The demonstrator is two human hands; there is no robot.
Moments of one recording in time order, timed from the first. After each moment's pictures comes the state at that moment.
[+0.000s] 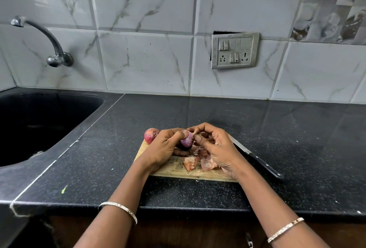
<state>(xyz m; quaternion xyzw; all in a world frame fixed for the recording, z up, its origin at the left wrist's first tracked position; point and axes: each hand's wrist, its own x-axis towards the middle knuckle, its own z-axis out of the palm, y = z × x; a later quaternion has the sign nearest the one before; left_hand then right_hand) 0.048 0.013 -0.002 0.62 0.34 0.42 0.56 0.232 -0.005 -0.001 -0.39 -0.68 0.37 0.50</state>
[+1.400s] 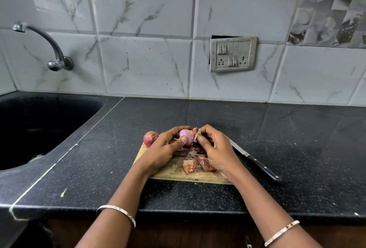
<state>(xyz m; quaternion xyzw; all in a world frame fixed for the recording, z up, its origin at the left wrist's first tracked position) 0.044 0.016 -0.006 0.65 0.31 0.43 0.54 0.233 0.000 -0.010 -0.49 -0.69 0.22 0.48</state>
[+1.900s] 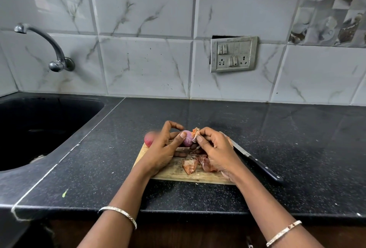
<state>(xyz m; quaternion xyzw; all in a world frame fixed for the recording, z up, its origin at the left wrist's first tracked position) 0.044 0.017 -0.010 0.63 0.31 0.47 0.54 0.232 -0.001 -0.008 -0.46 -0.69 0.29 0.48</state>
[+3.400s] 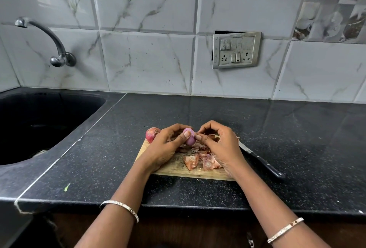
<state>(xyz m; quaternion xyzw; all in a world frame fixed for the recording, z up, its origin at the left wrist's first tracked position) 0.043 0.017 -0.010 0.67 0.33 0.45 0.49 0.231 -0.008 0.000 -0.45 -0.67 0.22 0.54</state>
